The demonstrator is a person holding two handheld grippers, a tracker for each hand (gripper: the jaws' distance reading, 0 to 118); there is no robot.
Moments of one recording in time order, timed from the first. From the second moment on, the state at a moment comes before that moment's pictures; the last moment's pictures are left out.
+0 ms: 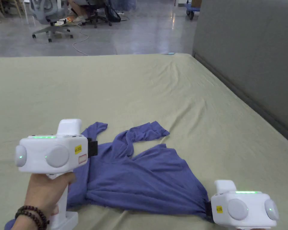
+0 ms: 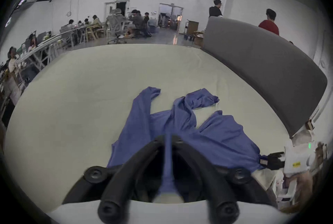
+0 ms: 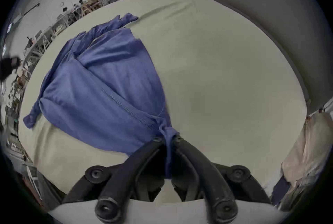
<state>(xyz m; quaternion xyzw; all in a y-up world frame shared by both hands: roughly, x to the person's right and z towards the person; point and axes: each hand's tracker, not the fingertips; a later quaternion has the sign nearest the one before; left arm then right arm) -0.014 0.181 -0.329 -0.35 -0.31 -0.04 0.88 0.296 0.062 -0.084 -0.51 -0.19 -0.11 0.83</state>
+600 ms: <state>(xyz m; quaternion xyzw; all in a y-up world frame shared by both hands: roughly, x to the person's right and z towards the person) 0.119 0.073 -0.462 -0.49 -0.27 -0.18 0.81 0.306 0.058 -0.093 -0.51 -0.18 -0.13 0.83</state>
